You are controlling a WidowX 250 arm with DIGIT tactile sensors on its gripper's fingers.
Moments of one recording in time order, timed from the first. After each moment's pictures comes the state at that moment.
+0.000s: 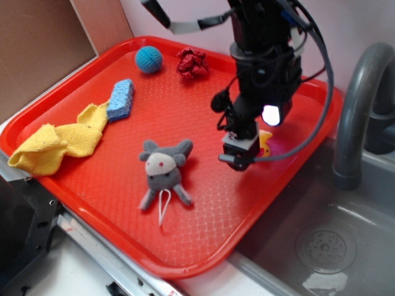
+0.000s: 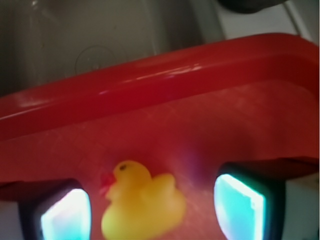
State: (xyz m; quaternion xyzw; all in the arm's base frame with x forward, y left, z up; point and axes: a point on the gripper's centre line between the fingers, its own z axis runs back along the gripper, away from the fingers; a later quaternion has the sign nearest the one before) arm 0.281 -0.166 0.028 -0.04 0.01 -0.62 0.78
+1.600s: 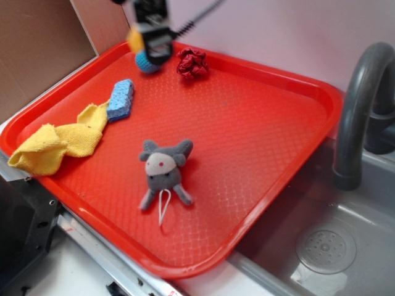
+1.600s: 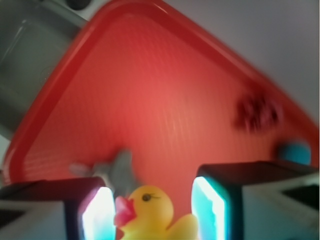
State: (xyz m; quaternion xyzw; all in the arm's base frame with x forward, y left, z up) arm 0.226 -0.074 0.177 0.02 0.02 -0.19 0.98
